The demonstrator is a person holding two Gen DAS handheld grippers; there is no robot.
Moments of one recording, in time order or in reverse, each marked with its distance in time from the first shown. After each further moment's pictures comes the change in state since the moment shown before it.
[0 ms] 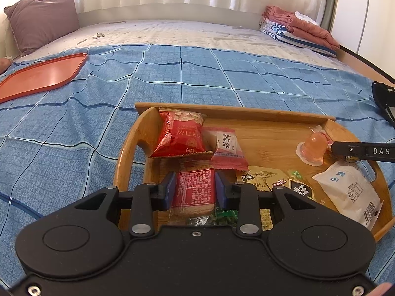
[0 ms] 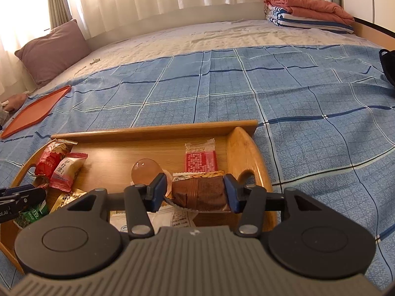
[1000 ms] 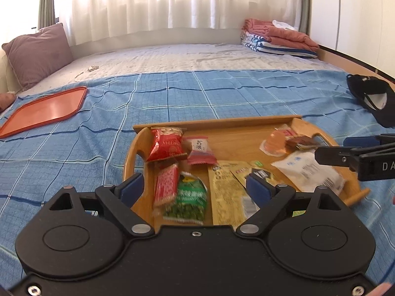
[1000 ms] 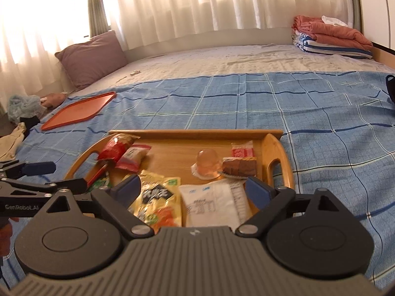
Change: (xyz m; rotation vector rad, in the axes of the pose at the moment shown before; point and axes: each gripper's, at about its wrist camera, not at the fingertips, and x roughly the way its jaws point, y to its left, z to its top) left arm -0.095 -0.032 -0.023 0.120 -0.105 -0.002; right arm -0.095 0.037 -0.033 -0.094 -0.102 0.124
